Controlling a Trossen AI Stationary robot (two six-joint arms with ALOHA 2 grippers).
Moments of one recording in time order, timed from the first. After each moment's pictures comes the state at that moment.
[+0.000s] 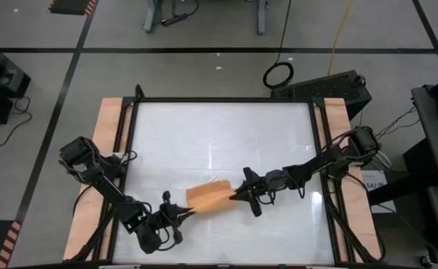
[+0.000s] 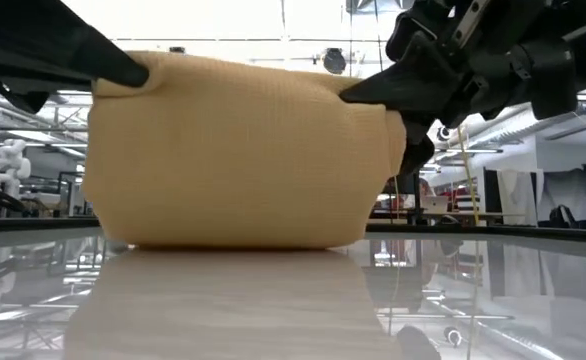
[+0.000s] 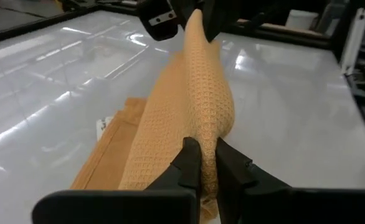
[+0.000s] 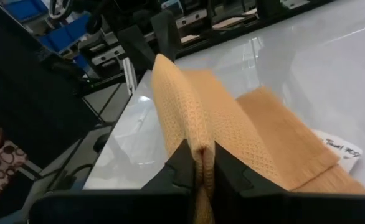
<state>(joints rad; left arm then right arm) -0.88 1.70 0.79 0.13 -1.05 -0.82 0.29 1.68 0.55 0.89 0.05 0.49</state>
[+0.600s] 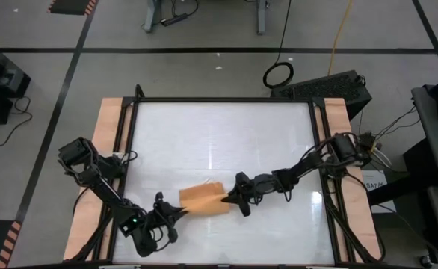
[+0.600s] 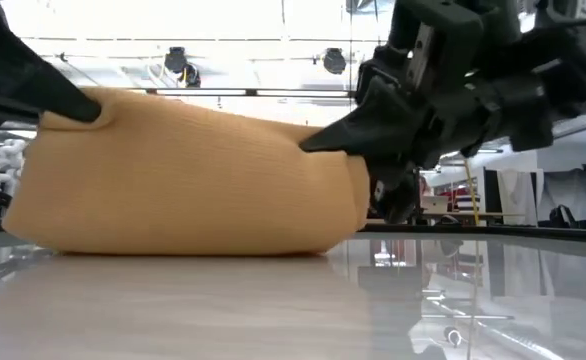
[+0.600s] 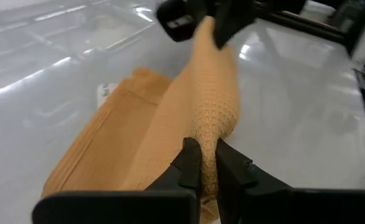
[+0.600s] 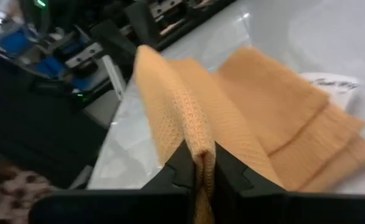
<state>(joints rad) -0.94 1.70 0.79 -0.07 -1.03 -1.15 0.29 1.91 0.65 0.99 0.06 0.70</state>
